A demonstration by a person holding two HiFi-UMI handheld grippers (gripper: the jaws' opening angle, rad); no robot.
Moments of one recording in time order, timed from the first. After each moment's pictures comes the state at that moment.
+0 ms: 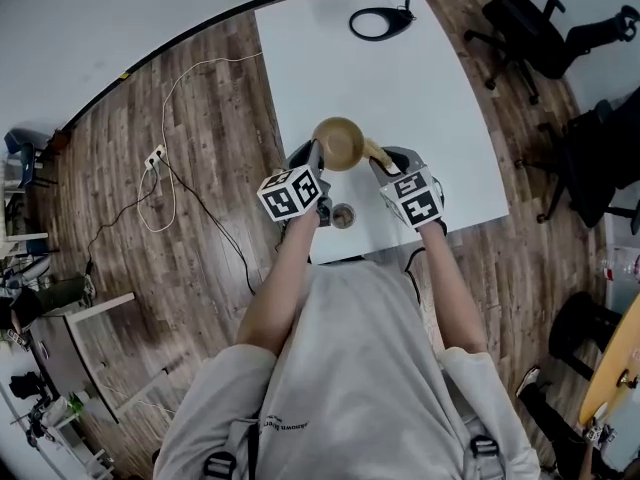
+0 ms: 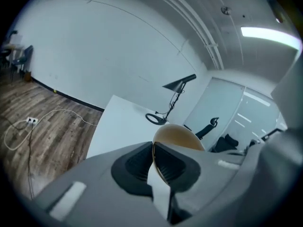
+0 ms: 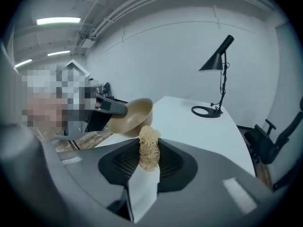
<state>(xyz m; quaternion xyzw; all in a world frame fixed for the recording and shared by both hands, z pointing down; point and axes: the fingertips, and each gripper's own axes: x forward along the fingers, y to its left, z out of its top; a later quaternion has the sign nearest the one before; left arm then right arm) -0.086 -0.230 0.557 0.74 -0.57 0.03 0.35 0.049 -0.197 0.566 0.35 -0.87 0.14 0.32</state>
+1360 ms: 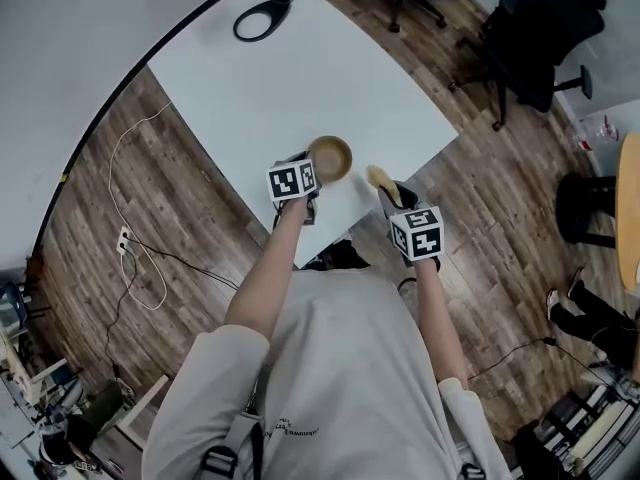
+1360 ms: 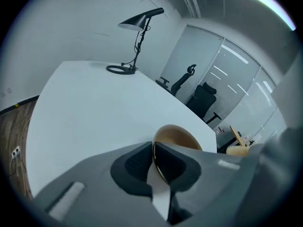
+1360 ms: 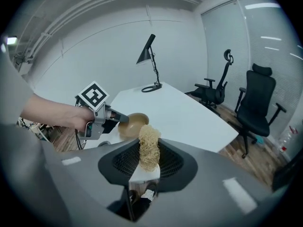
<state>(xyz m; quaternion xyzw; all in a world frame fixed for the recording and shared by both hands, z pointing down) 0.042 -0.196 0.671 0.81 -0.35 0.28 0.37 0.165 -0.039 0.598 0.60 -0.70 0.32 0.23</state>
